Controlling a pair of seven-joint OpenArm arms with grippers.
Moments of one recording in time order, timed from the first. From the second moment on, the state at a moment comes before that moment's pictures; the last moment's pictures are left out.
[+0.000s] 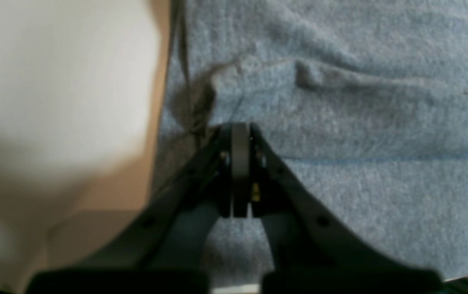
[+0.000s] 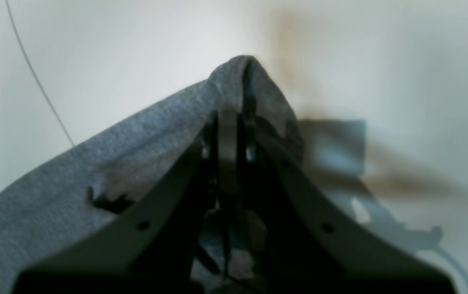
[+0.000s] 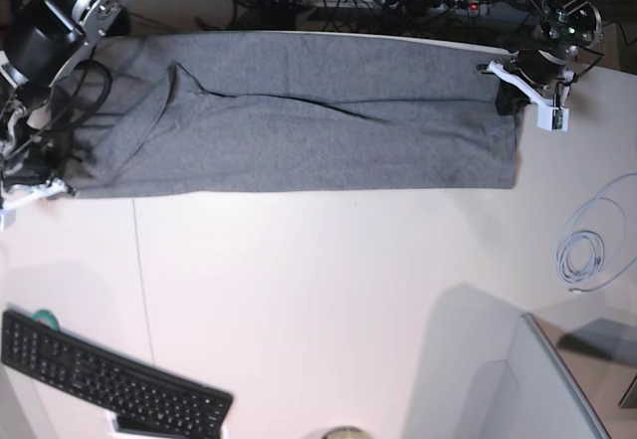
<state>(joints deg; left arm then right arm) 17.3 -7.0 -38.1 75.0 -4.6 -41.0 20.9 10.4 5.2 46.3 63.5 0.8 21.5 -46.8</state>
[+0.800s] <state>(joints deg) 17.7 -6.7 -44.5 90.3 -18.0 -41.7 31.3 5.2 -3.8 50.7 88.3 1.1 13.8 -46.7</state>
